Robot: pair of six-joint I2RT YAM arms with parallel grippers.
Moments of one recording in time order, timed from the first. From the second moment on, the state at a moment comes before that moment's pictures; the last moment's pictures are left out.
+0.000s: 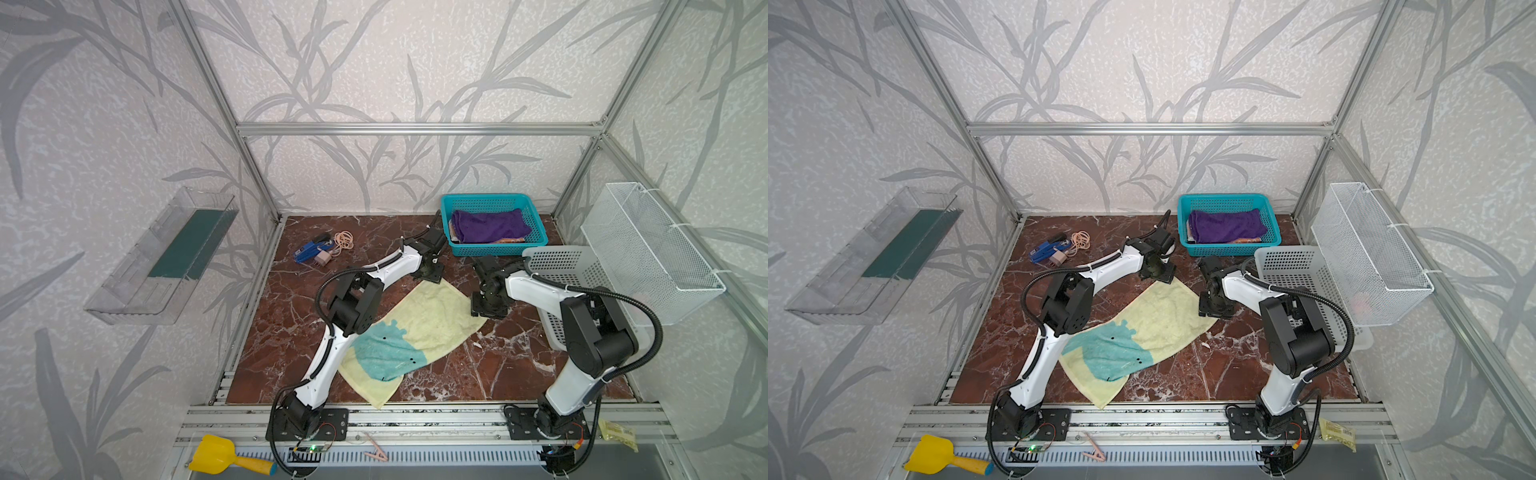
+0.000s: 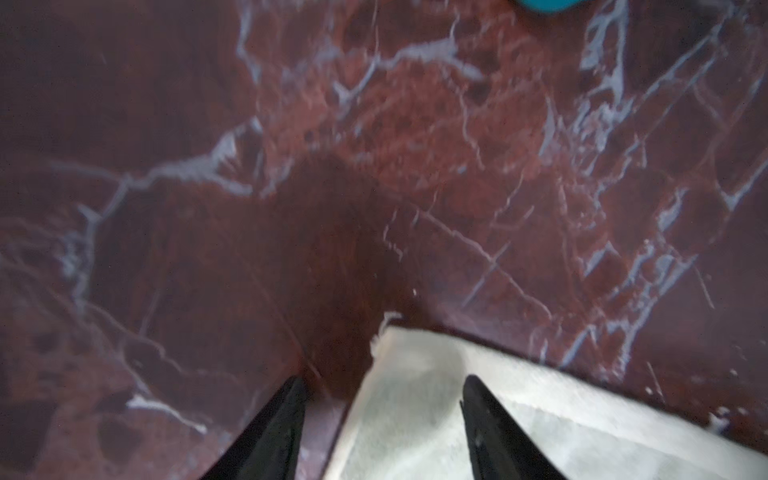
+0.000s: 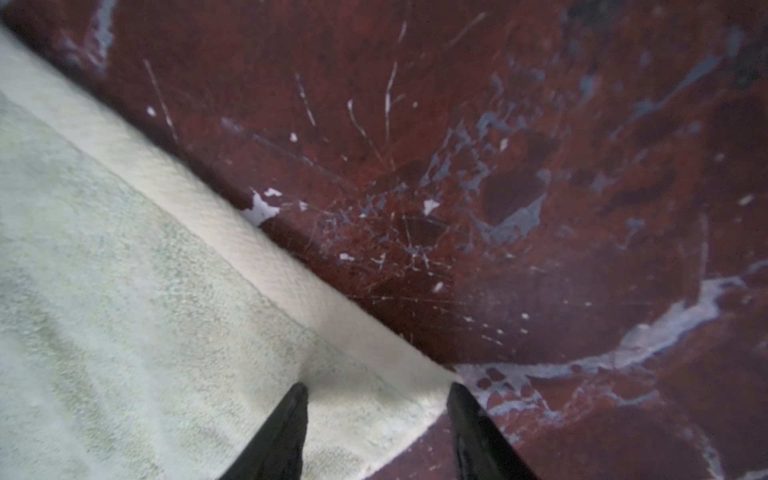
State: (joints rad) left arm -0.65 2.42 2.03 -0.74 0.01 -0.26; right arm 0.37 1.74 1.04 -0.72 0.00 0.51
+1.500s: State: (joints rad) left arm -0.69 1.26 1.73 -0.55 -0.12 -0.11; right arm 0.92 1.45 2.19 -1.20 0.58 0.17
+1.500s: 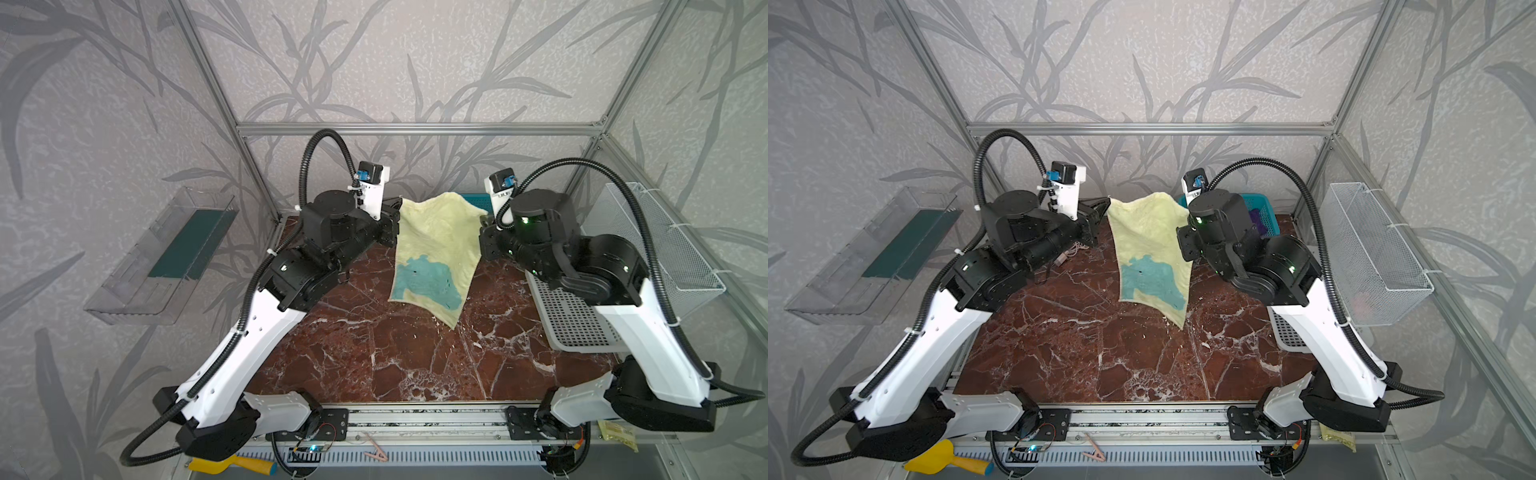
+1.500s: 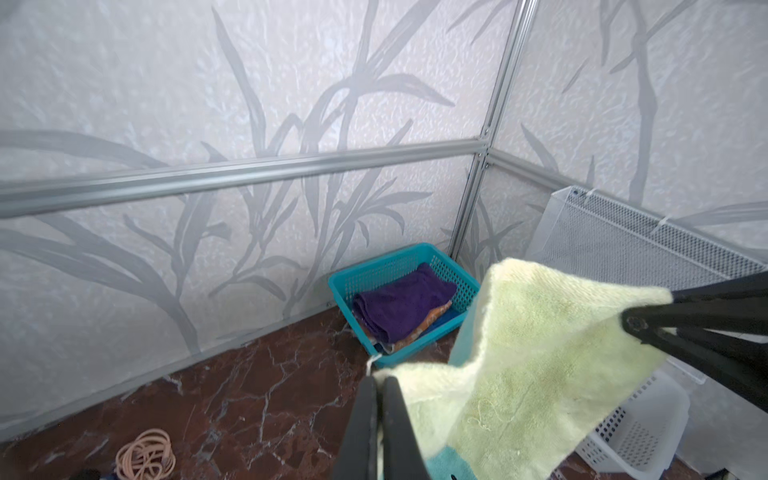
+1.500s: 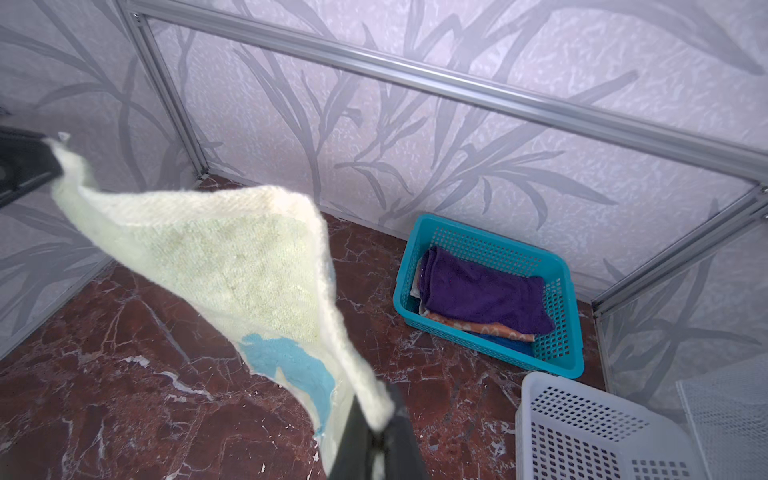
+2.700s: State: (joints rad) left arm -0.17 1.82 1.64 -0.57 0.10 -0.33; right arm 0.60 2.51 2.79 -1.14 0.25 0.03
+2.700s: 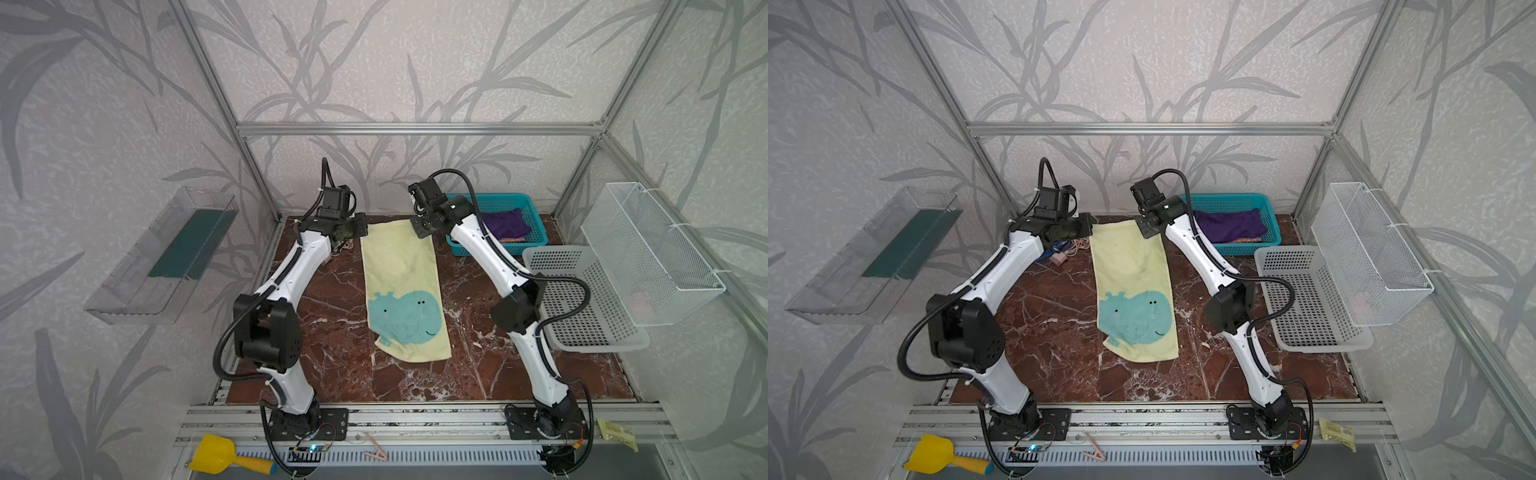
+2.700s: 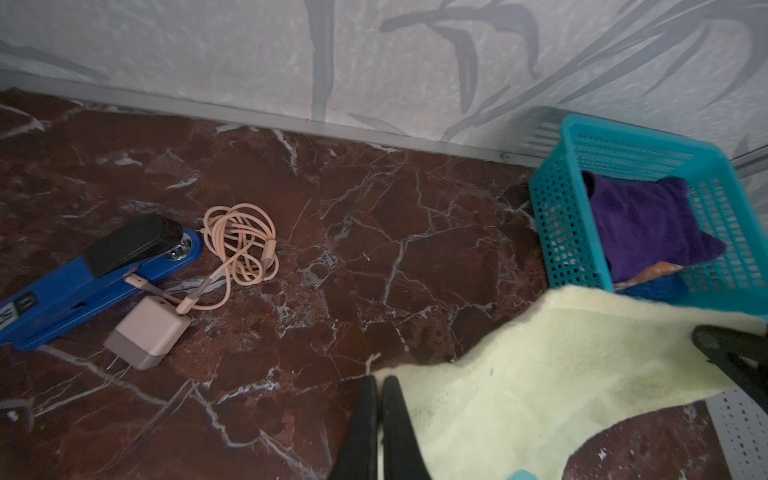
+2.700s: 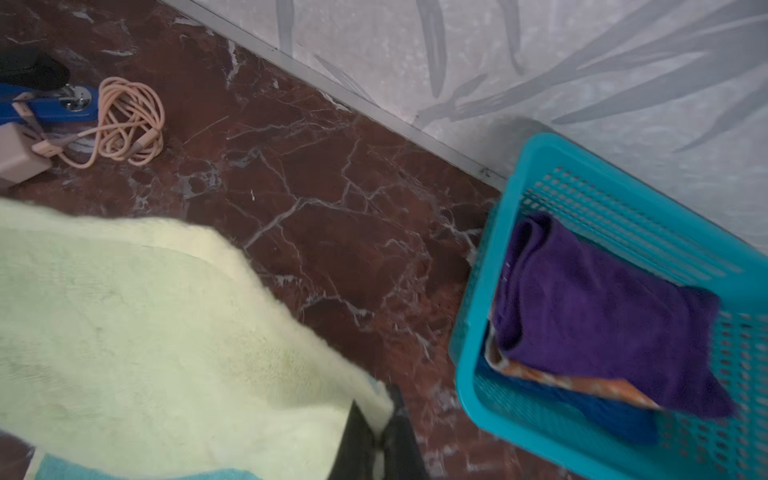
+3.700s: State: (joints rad) left arm -0.13 1.89 1.49 -0.37 0.27 -0.29; right arm 0.48 2.27 2.13 -0.81 0.03 -0.01
